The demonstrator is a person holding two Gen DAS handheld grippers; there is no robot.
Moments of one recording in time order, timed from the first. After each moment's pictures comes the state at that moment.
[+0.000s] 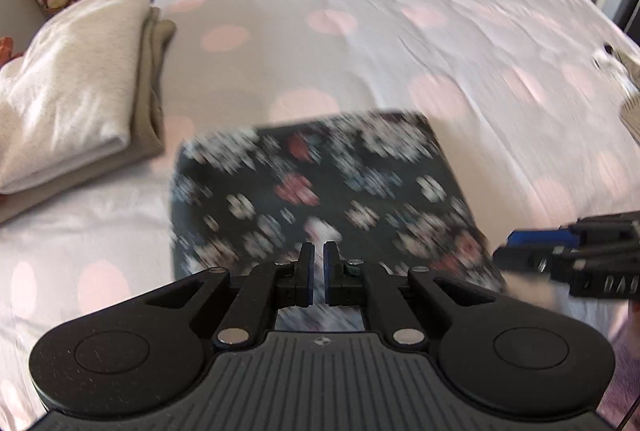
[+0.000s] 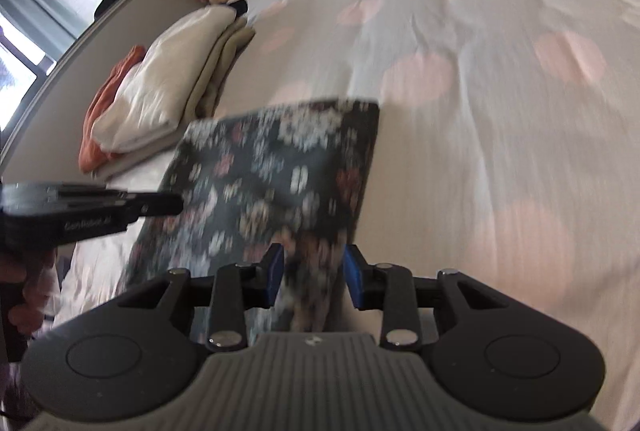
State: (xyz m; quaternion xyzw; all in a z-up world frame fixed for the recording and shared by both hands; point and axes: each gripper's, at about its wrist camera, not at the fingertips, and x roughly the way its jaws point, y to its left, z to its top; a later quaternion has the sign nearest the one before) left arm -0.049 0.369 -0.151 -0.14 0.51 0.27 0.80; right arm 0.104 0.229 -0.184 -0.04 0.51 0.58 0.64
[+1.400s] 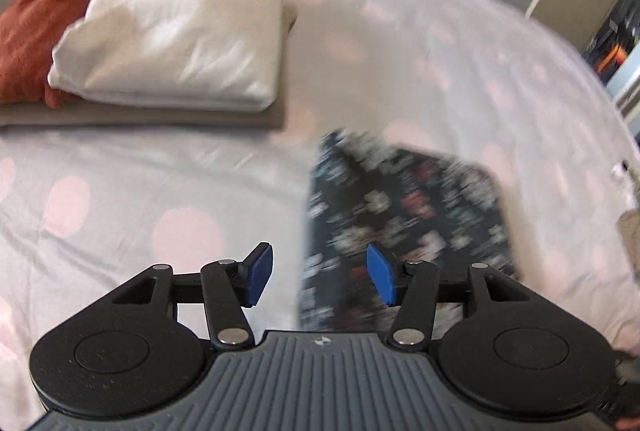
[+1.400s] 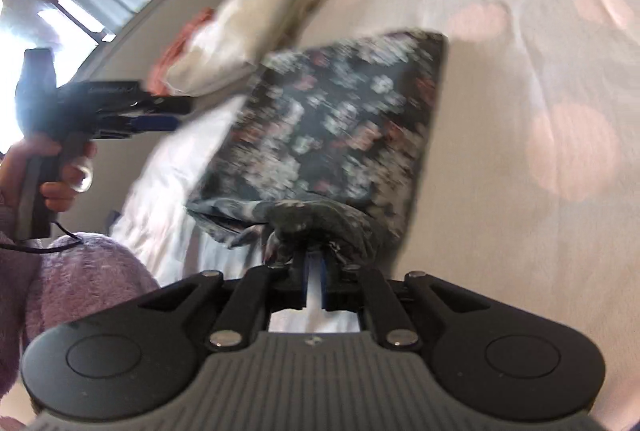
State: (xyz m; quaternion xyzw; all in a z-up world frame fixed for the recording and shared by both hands) left arm -0.169 0.456 -0.129 -0.29 0.44 0.33 0.78; right arm 0.059 0.187 -0.192 -0.05 0.52 0.61 0.59
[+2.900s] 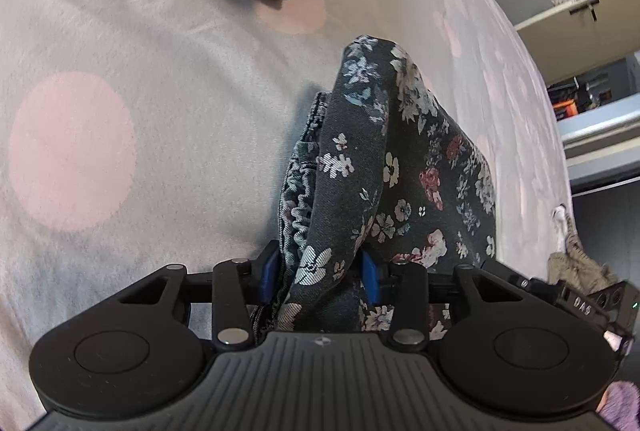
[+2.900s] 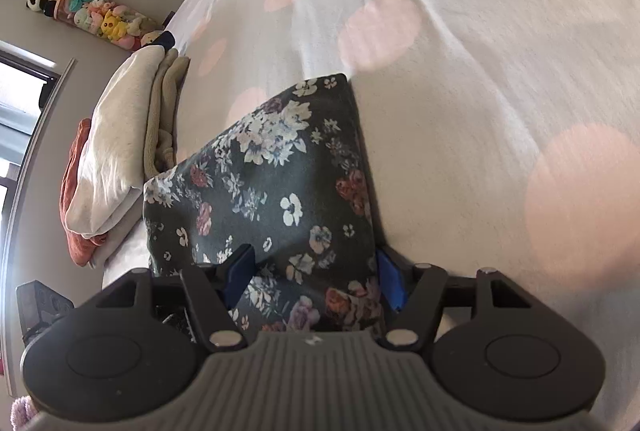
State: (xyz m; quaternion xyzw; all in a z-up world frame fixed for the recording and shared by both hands) left arm -0.172 0.504 -0.233 -0.51 0.39 0.22 0.74; right arm 0.114 0.285 -0.214 0.08 0.60 0.46 0.65
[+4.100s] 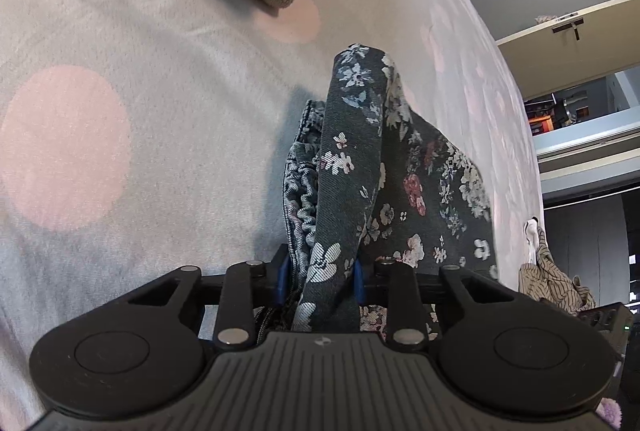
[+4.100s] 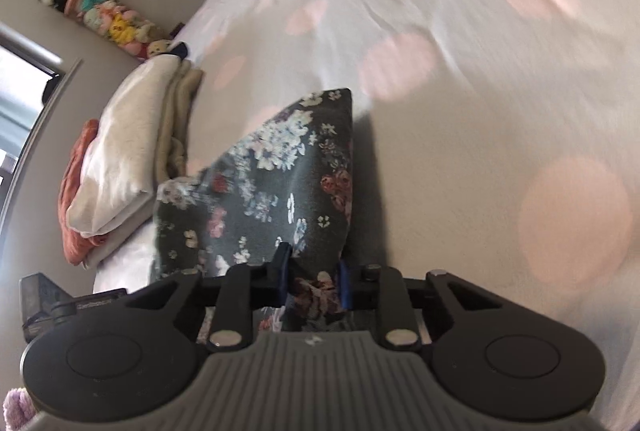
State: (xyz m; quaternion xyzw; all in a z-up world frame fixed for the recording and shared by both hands) left arm -0.175 0.506 -0.234 -0.53 0.35 0.19 0.75; right arm 0.099 0.277 -0.181 0.07 0.55 0.47 0.69
